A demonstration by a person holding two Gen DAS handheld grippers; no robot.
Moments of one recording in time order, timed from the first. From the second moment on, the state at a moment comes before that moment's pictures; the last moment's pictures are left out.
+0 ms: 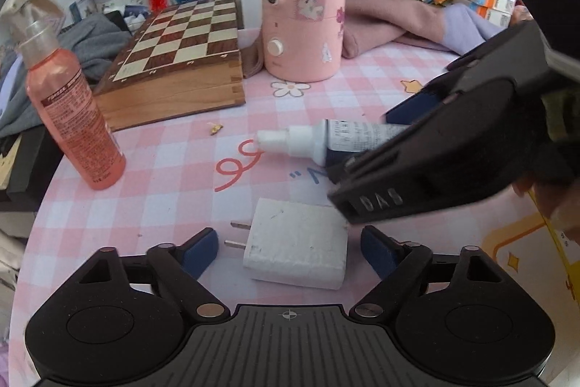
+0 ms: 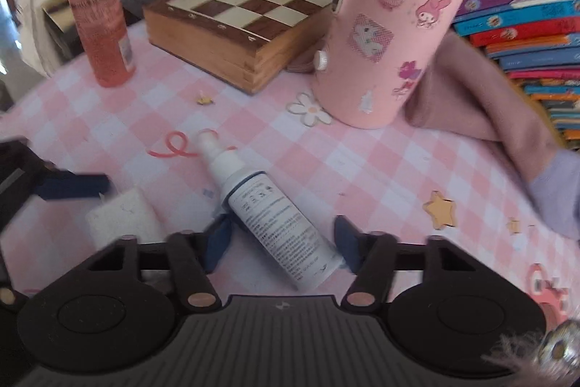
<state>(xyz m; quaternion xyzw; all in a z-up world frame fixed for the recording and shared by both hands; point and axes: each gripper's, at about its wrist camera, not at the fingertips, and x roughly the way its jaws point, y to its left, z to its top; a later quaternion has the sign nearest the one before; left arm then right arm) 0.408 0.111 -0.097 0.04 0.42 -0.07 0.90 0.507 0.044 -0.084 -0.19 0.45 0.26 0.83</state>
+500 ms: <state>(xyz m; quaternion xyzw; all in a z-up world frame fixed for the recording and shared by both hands) 0.360 0.150 -0.072 -0.02 0.43 -0.06 0.90 0.464 0.039 -0.082 -0.15 0.47 0.25 0.83</state>
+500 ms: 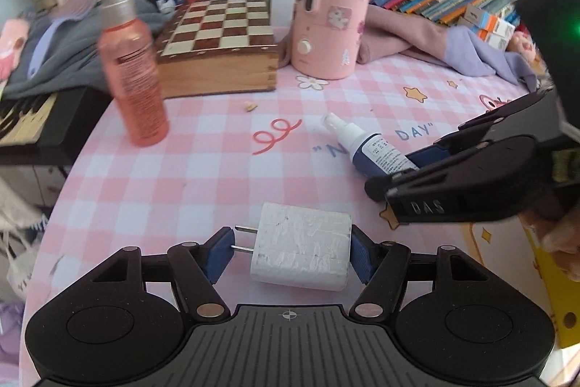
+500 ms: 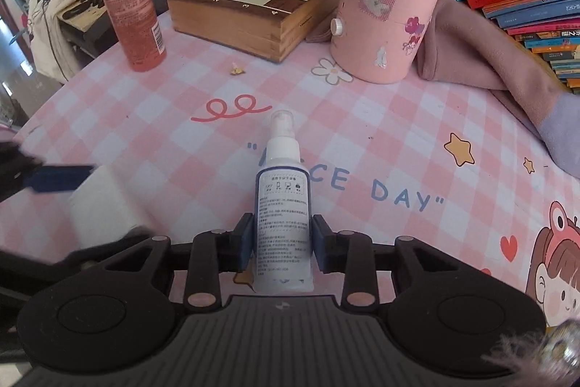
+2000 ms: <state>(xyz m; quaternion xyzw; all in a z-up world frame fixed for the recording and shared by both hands) 0.152 0.163 0.033 -0.07 0.33 -0.15 0.93 0.185 -0.020 0.018 0.02 0.38 0.15 0.91</state>
